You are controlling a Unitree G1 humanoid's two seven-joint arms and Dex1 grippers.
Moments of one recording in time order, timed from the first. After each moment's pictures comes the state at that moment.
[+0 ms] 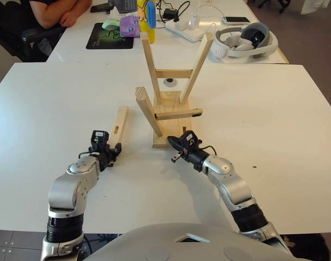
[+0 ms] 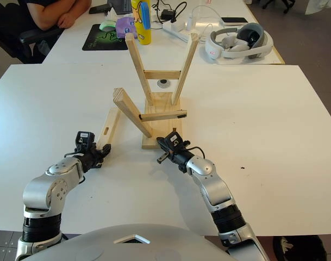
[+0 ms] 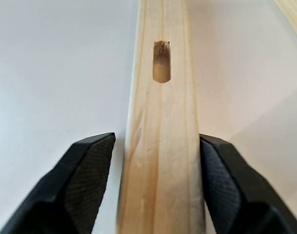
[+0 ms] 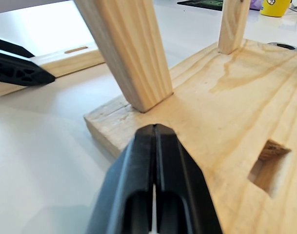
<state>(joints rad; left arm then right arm) 0.08 0.29 0.05 -0.44 -0.27 1.04 -0.06 0.01 -0.22 0.34 -0.09 0.12 0.31 0.43</state>
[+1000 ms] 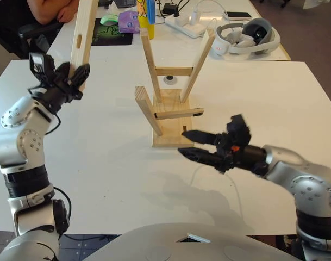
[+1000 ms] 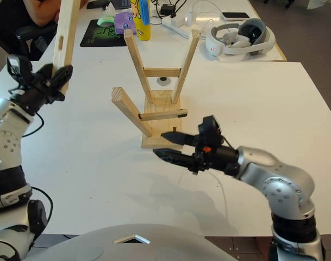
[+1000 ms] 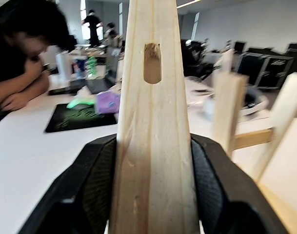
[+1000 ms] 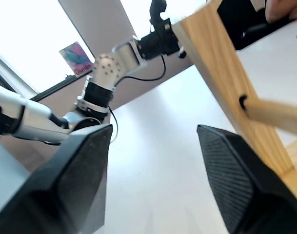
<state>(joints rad) -0.44 0.57 0.37 -0.14 -0.58 0.68 -0.58 -0.11 -0.63 -0.19 -0.60 1.32 0.92 0.67</state>
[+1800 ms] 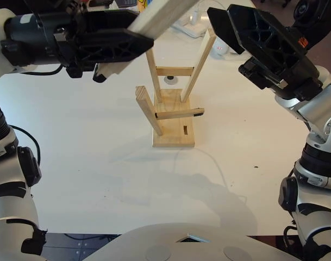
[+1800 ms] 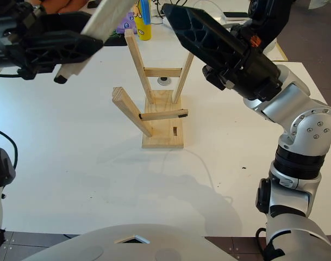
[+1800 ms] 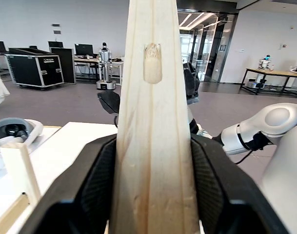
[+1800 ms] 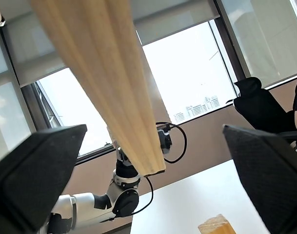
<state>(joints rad) -0.90 0.78 0.16 -0.14 -1.10 1.11 -1.10 -0.59 -0.57 -0.22 -0.31 1.72 0.87 0.40</state>
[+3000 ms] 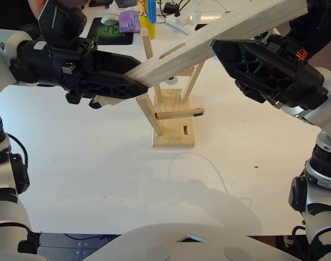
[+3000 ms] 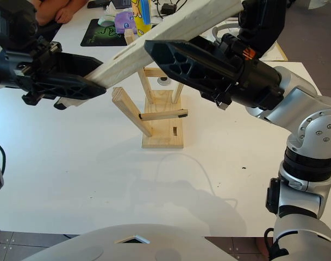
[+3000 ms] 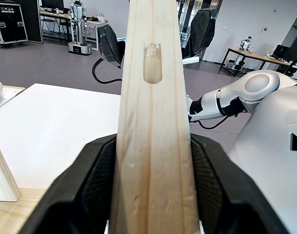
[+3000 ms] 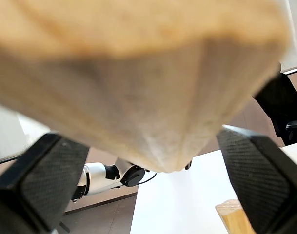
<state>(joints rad) -0.85 0.88 0.06 -0.15 -1.03 1.13 -1.28 -0.59 -0.65 -0.18 -0.38 1.73 0.90 0.45</state>
